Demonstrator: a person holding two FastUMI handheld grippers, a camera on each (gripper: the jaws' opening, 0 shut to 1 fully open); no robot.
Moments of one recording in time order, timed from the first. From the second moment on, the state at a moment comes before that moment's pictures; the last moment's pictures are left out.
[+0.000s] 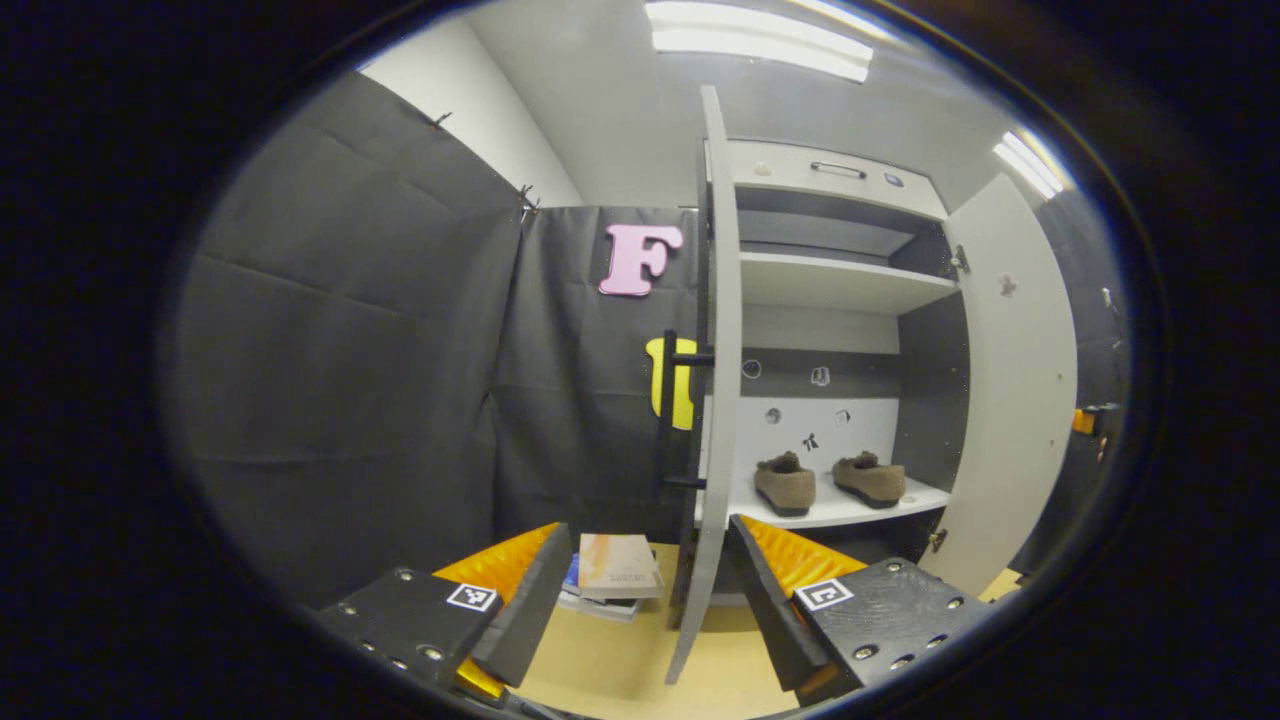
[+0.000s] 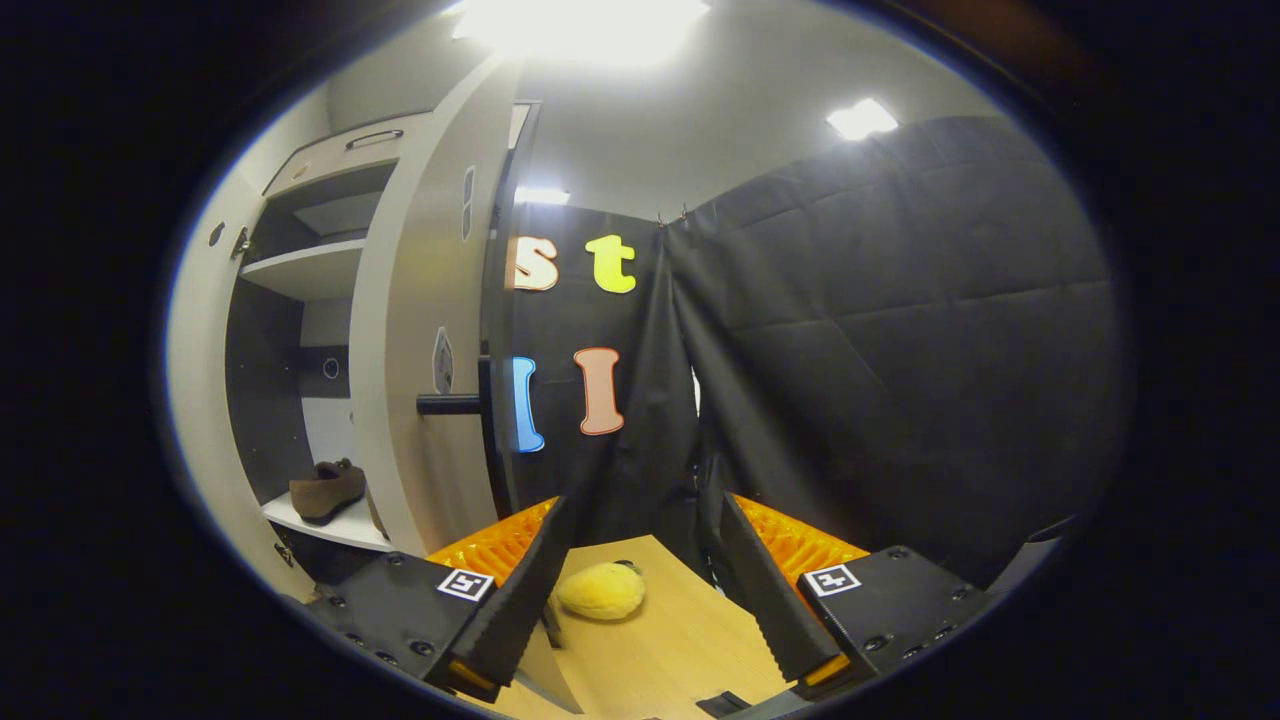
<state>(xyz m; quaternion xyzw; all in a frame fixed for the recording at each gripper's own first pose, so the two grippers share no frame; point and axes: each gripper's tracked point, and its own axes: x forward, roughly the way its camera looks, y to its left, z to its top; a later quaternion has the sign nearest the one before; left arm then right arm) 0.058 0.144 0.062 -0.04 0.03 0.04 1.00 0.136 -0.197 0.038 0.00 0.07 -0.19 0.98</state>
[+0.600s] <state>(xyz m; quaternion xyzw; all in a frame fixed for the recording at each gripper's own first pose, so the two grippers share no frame) 0.090 0.179 0.060 -0.05 0.02 0.04 1.00 0.149 -0.101 0.036 0.02 0.05 -0.10 0.99</state>
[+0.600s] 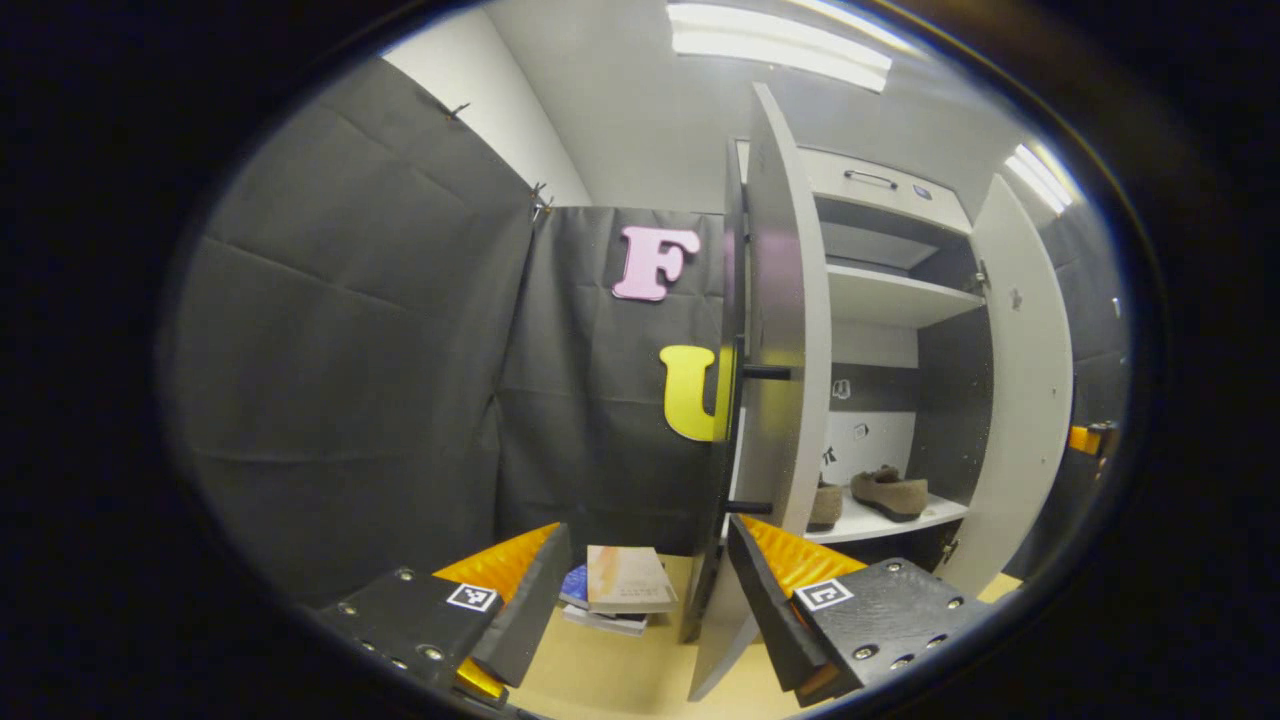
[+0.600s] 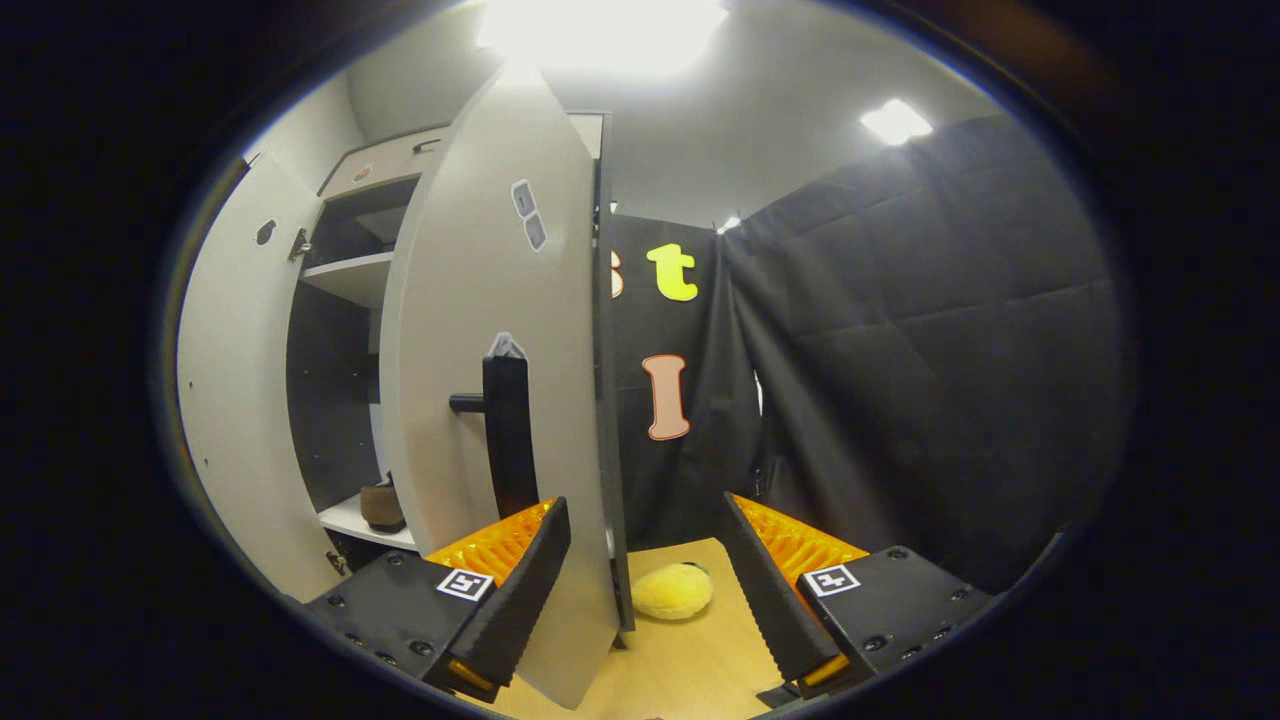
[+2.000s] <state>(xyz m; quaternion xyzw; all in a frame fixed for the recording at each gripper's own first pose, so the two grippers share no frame) 0.154 0.194 0.082 -0.04 -0.01 0.04 1.00 0.137 -0.085 0.017 0.00 0.06 -0.07 1.00</state>
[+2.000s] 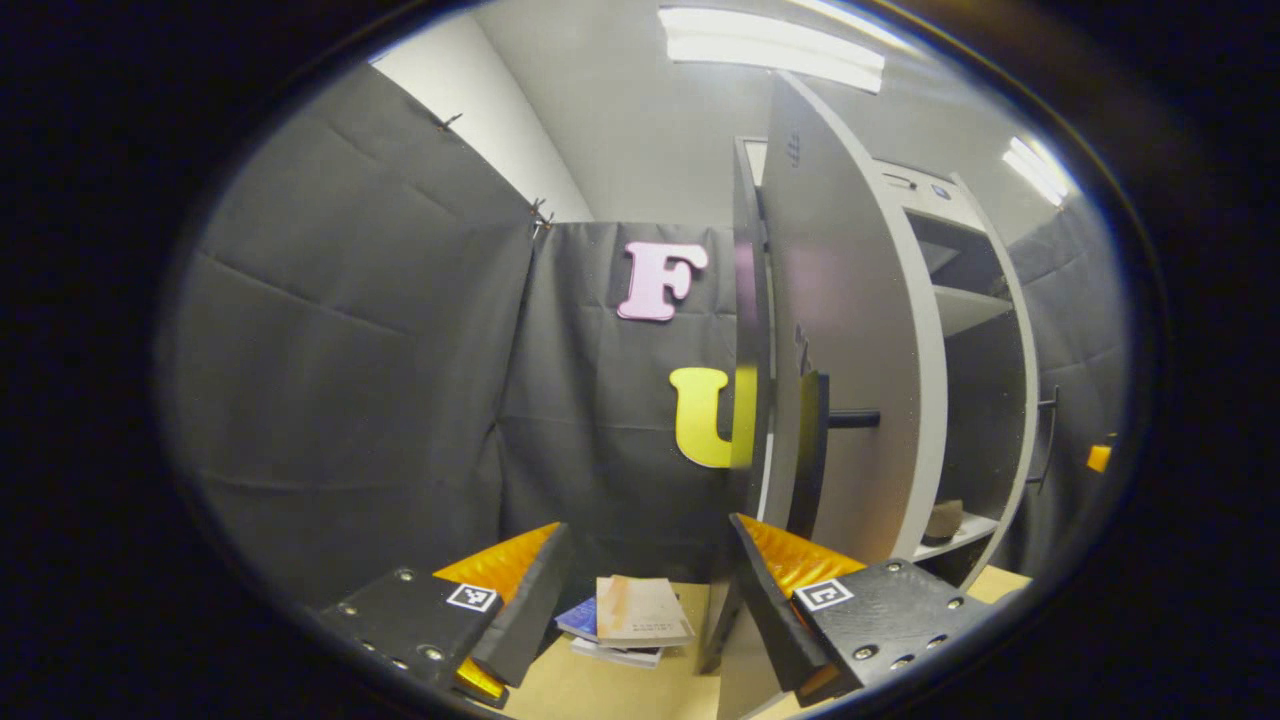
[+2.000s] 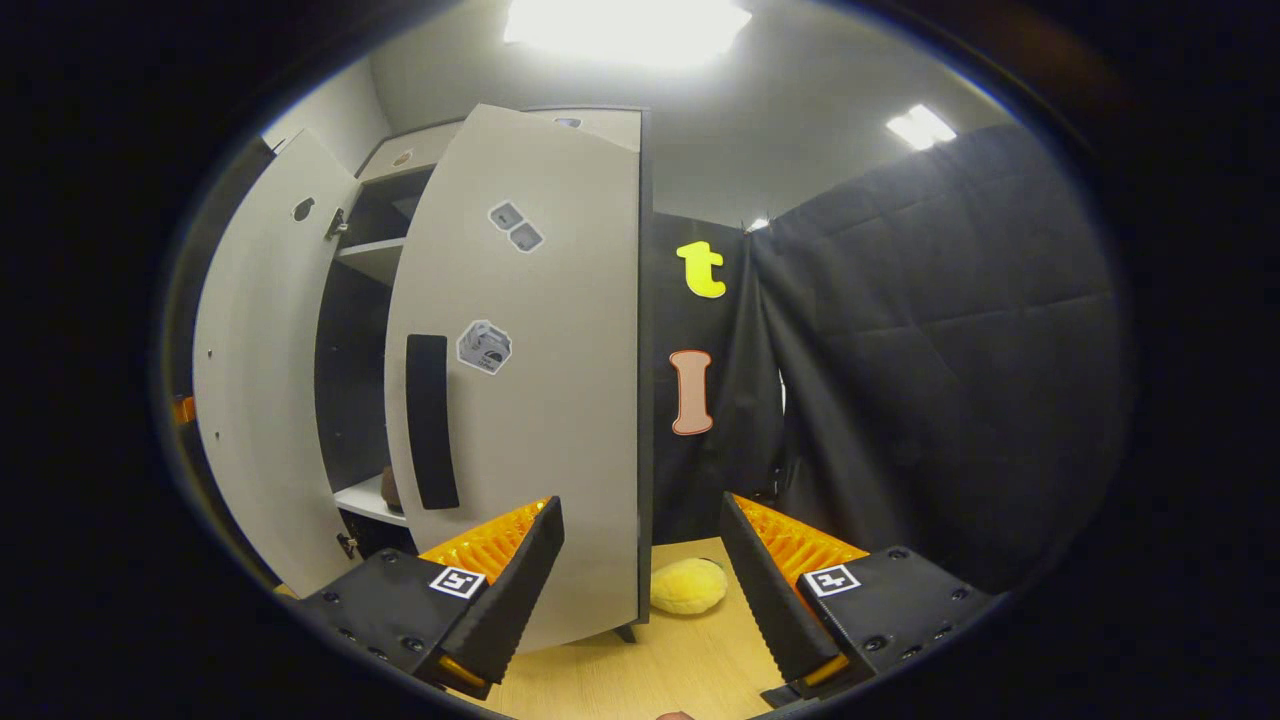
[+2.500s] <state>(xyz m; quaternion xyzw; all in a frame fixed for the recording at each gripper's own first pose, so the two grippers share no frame) 0.156 0.110 0.084 -0.06 -0.01 -0.03 1.00 0.117 -0.085 0.014 0.00 0.07 -0.06 1.00</state>
